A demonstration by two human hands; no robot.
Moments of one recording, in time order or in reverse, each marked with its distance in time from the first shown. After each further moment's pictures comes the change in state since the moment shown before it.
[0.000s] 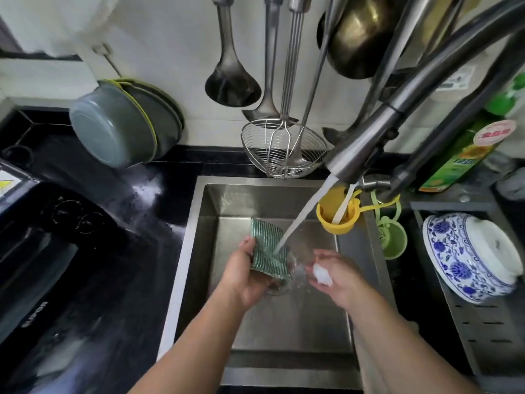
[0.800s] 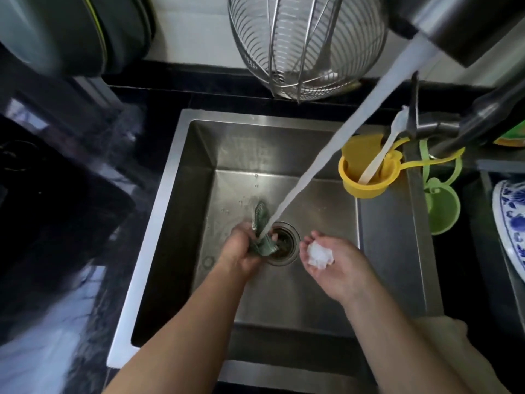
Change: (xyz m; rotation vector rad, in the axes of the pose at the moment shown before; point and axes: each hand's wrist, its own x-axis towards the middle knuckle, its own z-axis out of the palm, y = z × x) left_hand 0.119 -0.040 -0.073 -0.041 0.279 0.007; right_hand 0.050 0.046 0.006 0.492 -0.147 0.220
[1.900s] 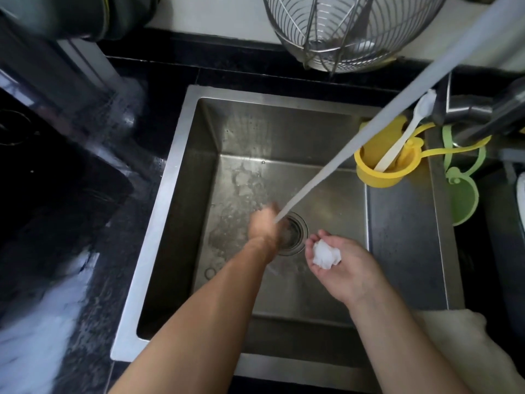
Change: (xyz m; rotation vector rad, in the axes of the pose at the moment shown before) left_hand 0.013 -0.012 0.016 0.956 0.108 0.353; right_hand 0.003 0.023 -0.004 0.035 0.071 -0.001
